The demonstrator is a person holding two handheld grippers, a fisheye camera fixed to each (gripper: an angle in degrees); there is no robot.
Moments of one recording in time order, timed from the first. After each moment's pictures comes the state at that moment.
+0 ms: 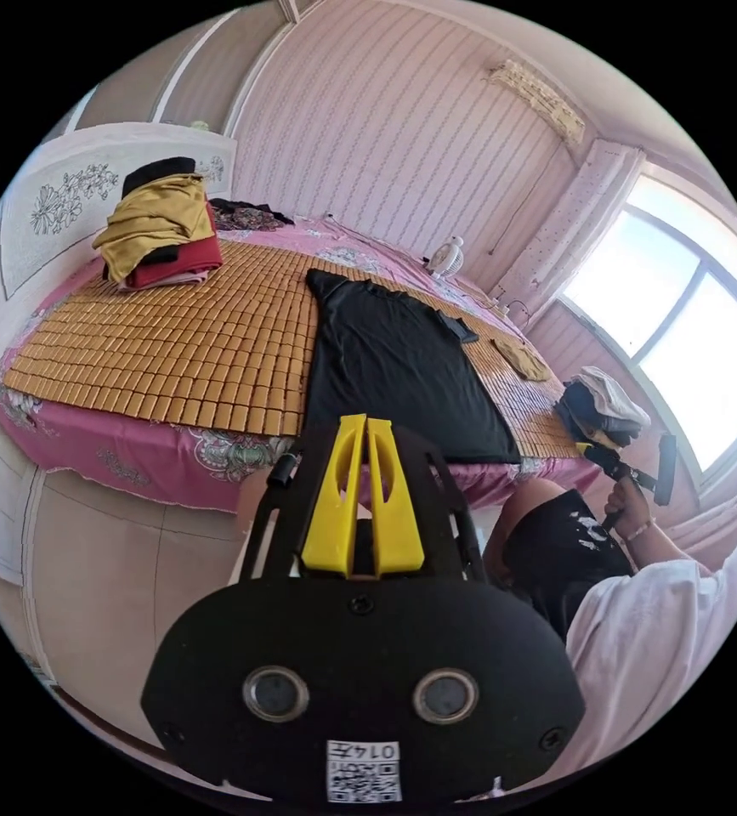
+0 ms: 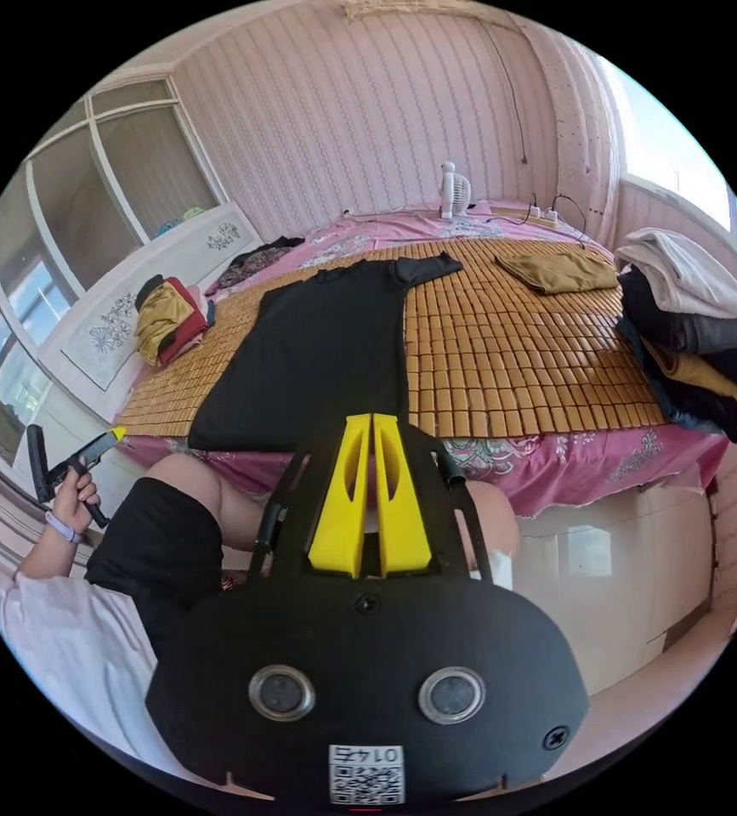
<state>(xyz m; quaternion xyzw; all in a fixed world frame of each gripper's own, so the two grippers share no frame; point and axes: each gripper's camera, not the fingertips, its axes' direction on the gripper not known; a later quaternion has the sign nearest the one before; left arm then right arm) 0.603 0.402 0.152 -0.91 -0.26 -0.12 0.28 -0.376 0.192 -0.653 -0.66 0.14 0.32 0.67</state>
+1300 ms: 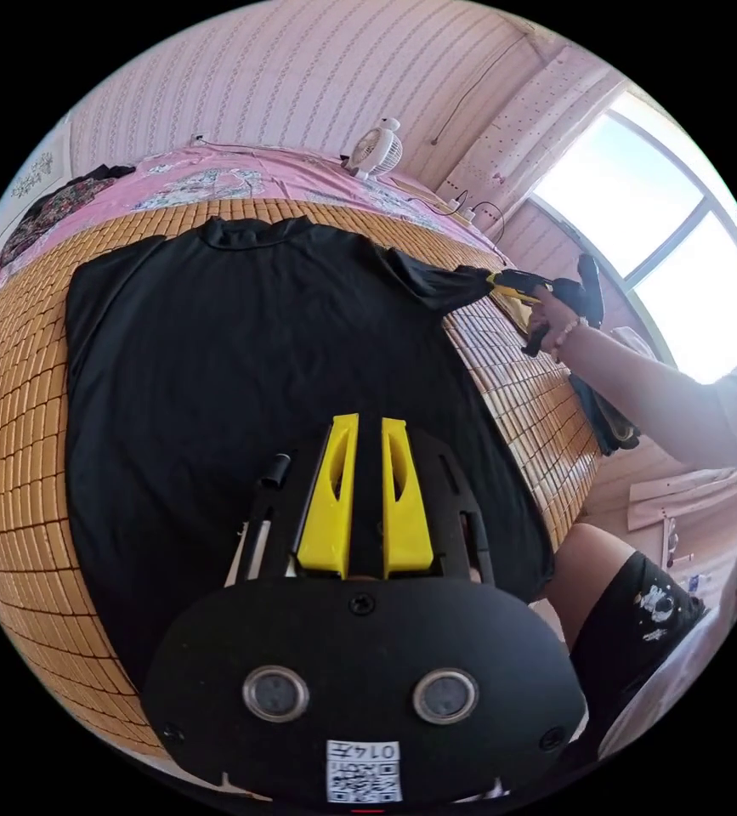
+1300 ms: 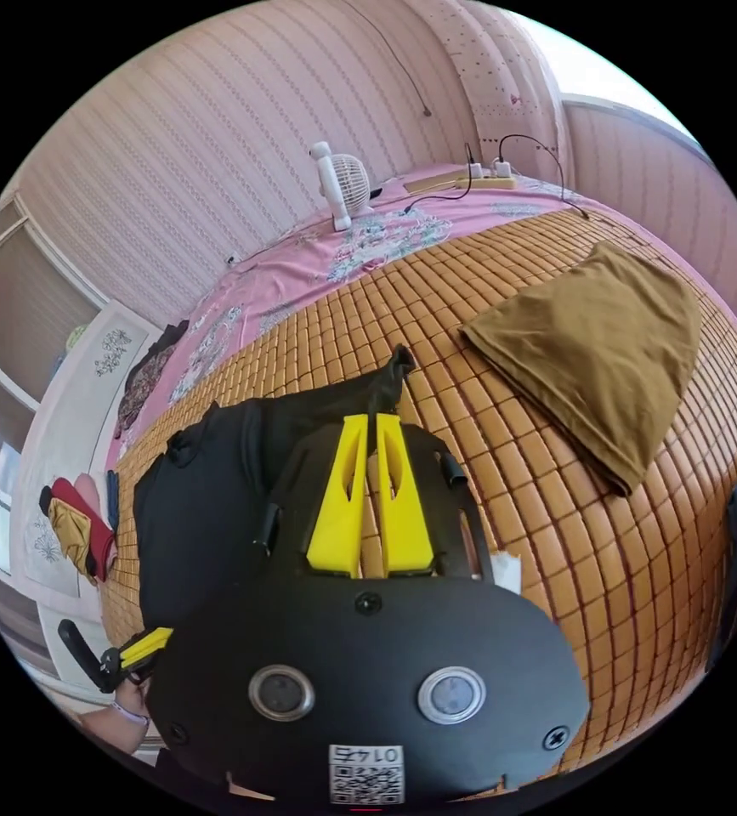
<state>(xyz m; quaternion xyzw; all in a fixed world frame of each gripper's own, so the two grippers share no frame) 0.590 1.043 0.121 -0.96 -0.12 -0.21 0.16 -0.069 0.676 -0.524 -0.64 0.28 0.41 0.59</state>
